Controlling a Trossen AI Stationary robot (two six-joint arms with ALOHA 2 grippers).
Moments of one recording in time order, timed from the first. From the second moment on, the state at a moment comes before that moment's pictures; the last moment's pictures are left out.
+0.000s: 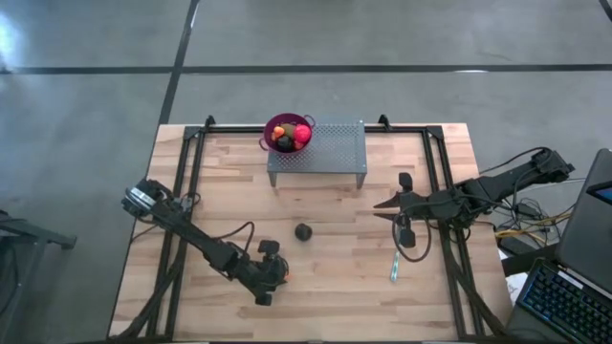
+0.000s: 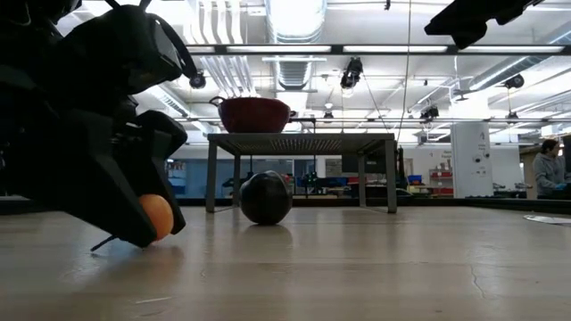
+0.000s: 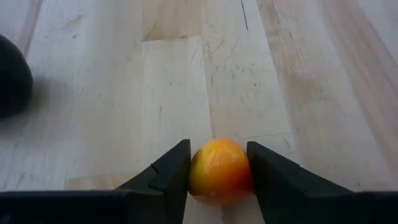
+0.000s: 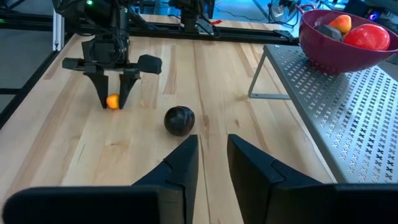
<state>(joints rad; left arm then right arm) -0.59 1.76 0.80 0.13 -0.36 -0.36 0.38 0.79 0.66 -0.34 0.43 0.15</state>
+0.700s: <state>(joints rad) -0.57 1.71 0.87 0.12 -0.57 -0.11 0.38 0.79 0.66 -0.34 0.43 0.15</state>
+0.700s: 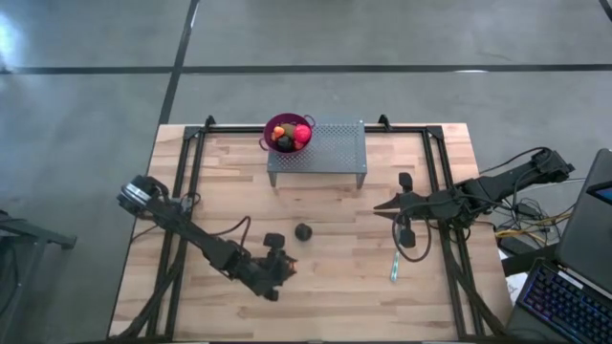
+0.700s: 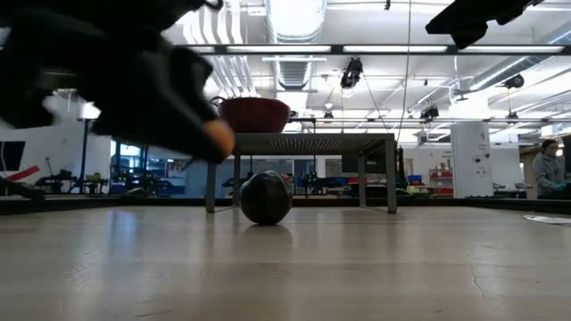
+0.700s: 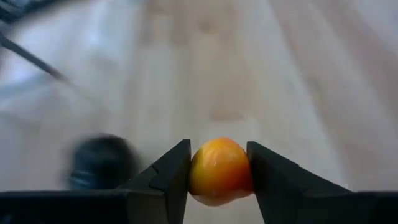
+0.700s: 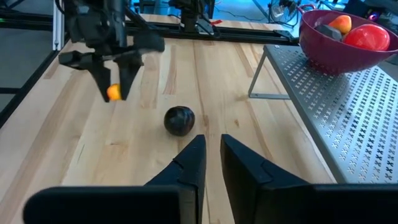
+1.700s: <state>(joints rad) -0.26 1.65 1.35 0.12 -1.36 0.70 0.38 0.79 0.66 -0.34 0.43 0.15</state>
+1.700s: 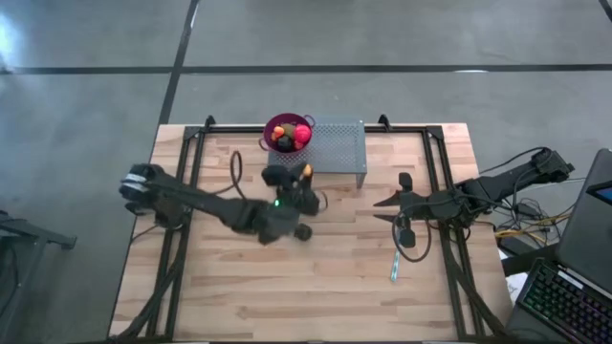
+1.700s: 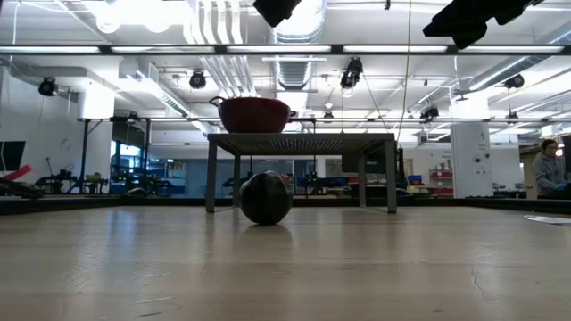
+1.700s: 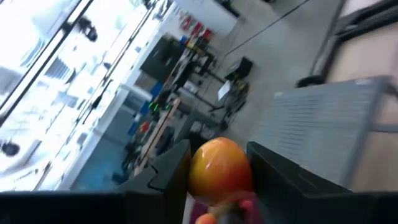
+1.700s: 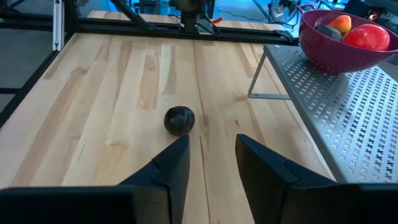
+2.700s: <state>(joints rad) 0.33 1.39 1.36 -0.44 -0.42 -0.21 0.38 0.79 0.66 -0.34 0.43 0.15</state>
